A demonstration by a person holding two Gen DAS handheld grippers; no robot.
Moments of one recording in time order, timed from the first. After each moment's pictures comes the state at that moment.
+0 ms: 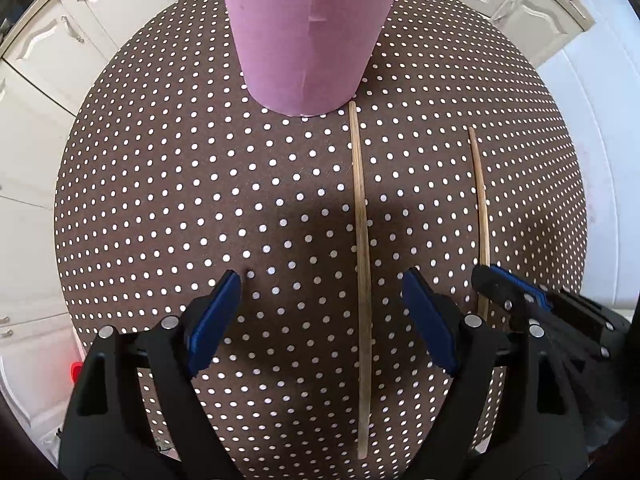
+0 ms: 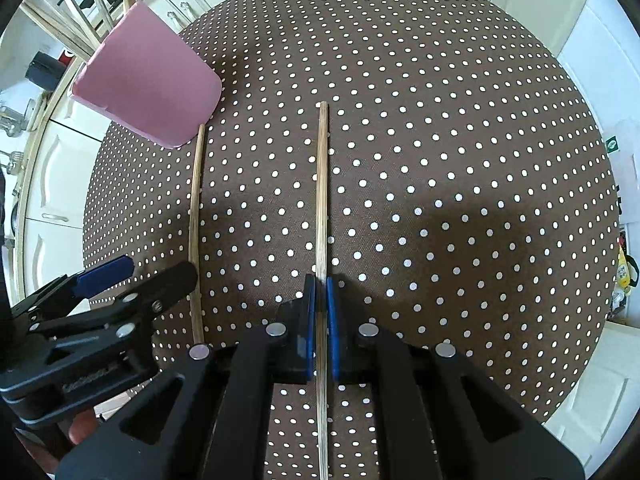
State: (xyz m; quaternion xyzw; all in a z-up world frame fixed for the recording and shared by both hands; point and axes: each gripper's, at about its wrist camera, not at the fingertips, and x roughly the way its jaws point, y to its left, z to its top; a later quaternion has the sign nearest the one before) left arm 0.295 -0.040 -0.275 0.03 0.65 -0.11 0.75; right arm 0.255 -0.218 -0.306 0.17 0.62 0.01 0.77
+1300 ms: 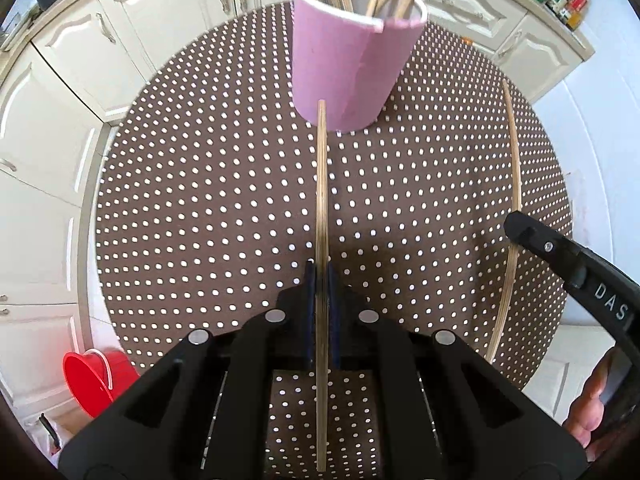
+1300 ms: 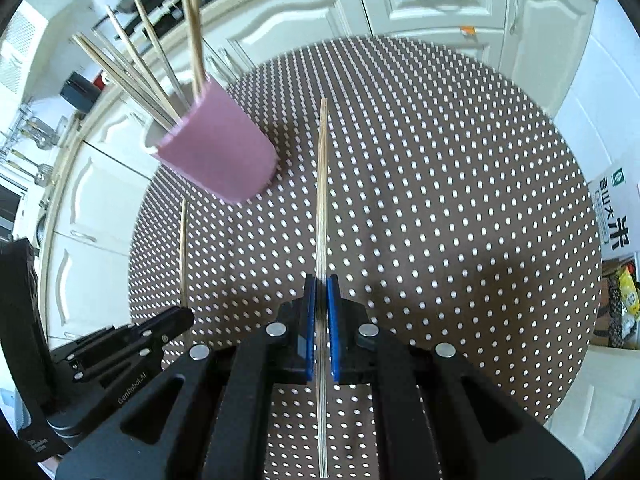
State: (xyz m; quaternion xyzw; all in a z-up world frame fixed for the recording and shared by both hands) left arm 0.253 -0.003 -0.209 0.00 0.61 -0.09 0.79; right arm 0.239 -0.188 -0.220 0.18 0.54 0.04 0.82
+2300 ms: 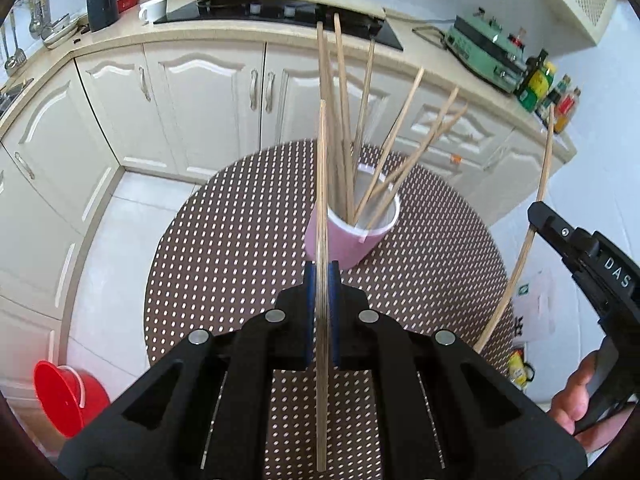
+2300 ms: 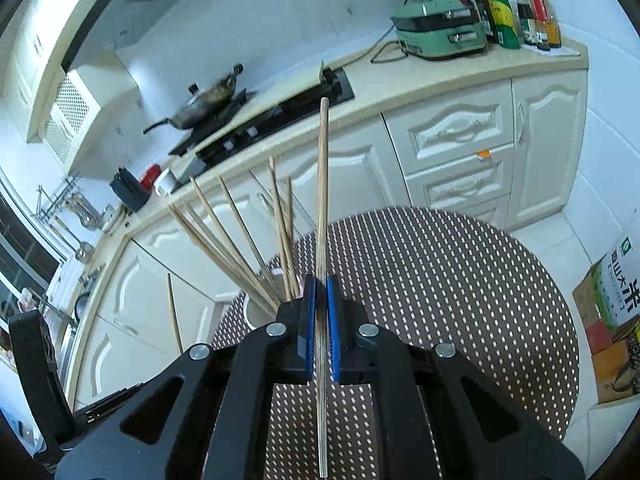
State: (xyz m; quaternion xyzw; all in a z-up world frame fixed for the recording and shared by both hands) left arm 0.272 0.035 -0.108 -0.09 0.48 -0.07 0.87; right arm 0.264 -0.211 -0.103 0.22 0.34 0.05 0.91
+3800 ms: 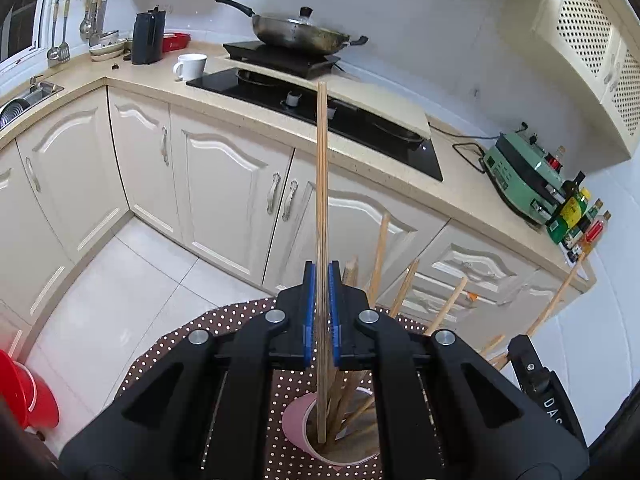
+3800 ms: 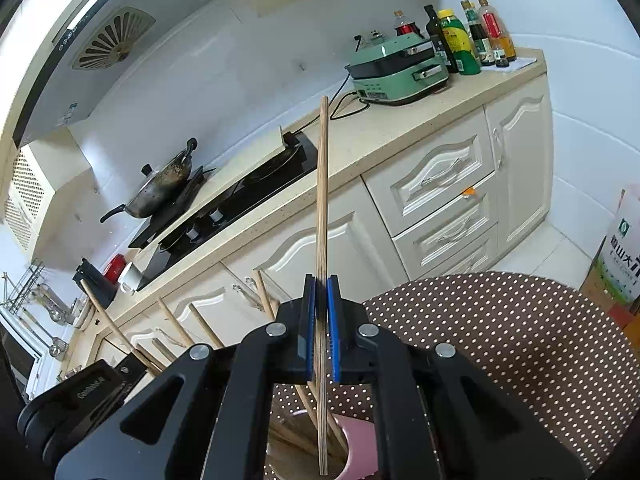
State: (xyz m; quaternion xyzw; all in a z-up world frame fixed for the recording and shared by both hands) left arm 0.398 0.043 -0.084 -0.17 0.34 0.02 0.92; right arm 0.354 -0.183 -0.122 0.27 0.24 -0.07 0.93
